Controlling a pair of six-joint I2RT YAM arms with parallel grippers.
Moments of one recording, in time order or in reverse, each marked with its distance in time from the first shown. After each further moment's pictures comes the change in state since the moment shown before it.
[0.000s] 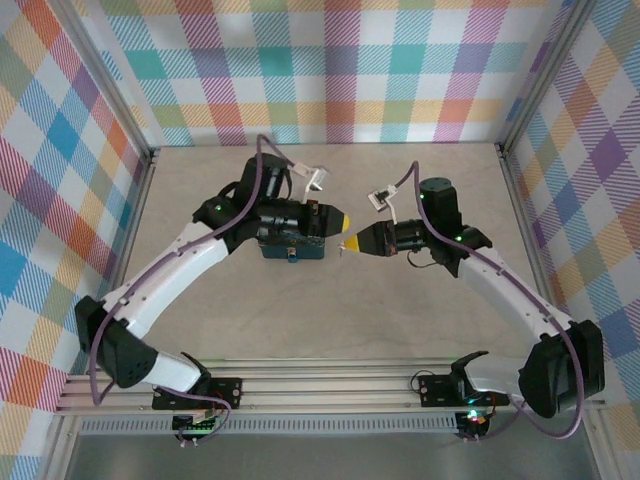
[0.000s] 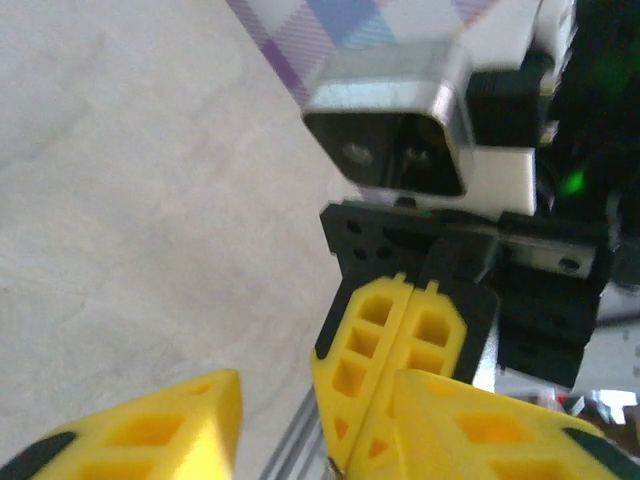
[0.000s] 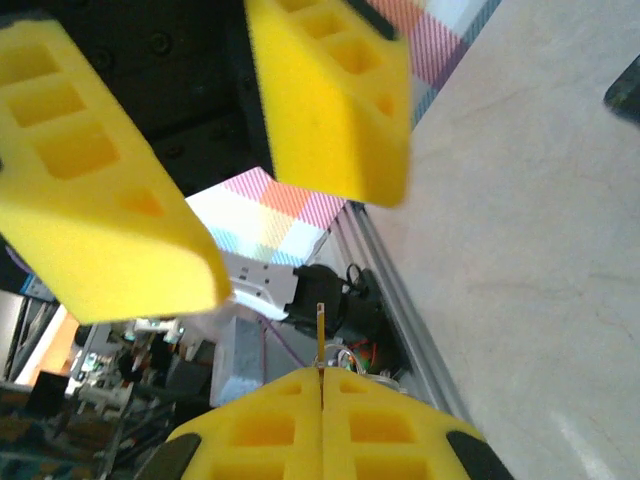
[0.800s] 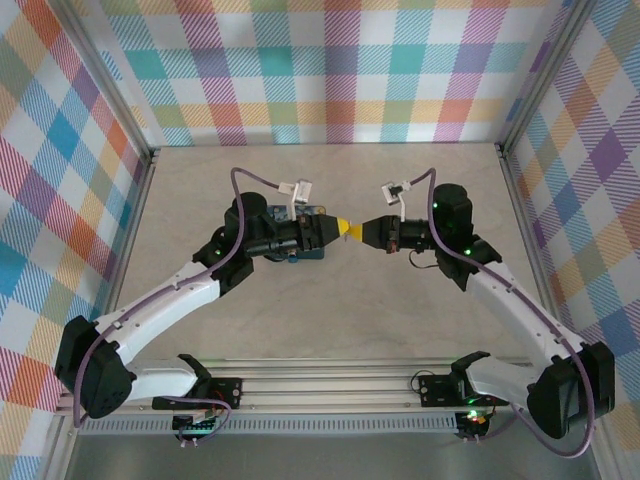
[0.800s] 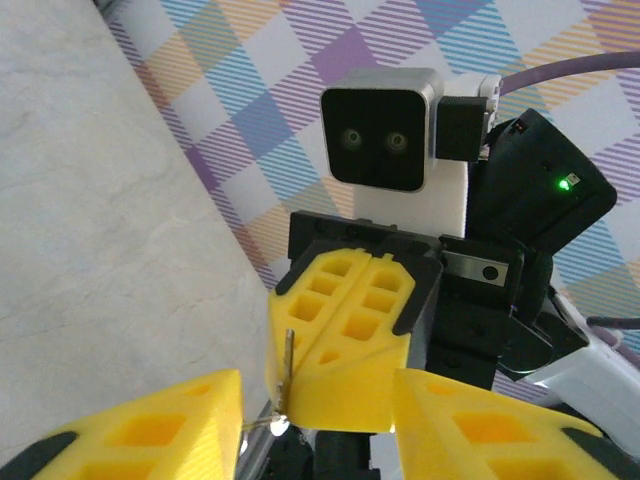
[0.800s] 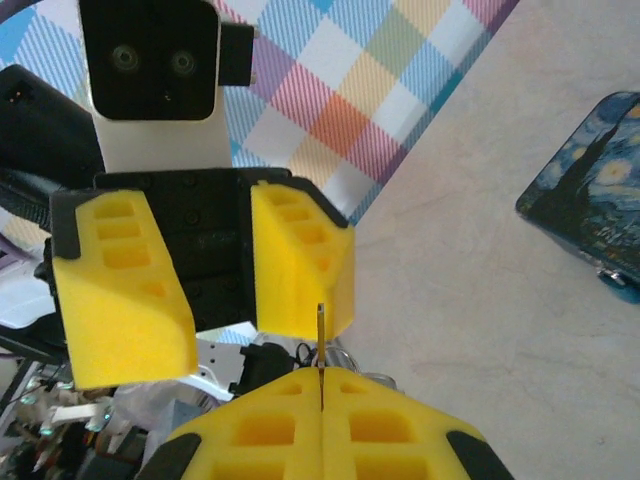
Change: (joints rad) left arm -0.047 -0.158 -0.437 0.693 -0.004 -0.398; right arm -0.001 -0.111 -0.069 0.154 0.205 0.072
